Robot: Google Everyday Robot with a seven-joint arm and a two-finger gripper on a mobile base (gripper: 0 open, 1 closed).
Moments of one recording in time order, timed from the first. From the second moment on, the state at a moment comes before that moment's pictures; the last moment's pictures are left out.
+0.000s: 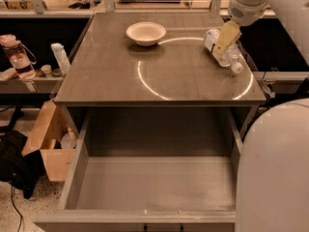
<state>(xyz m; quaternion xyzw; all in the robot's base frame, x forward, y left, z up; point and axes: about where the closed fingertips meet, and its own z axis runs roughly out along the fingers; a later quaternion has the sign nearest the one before) 0.713 -0.267 0.920 -0.34 0.92 -0.14 0.15</state>
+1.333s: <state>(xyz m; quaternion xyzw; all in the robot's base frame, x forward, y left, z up) 0.745 -0.253 0.905 -0.30 0.93 -0.13 0.16</state>
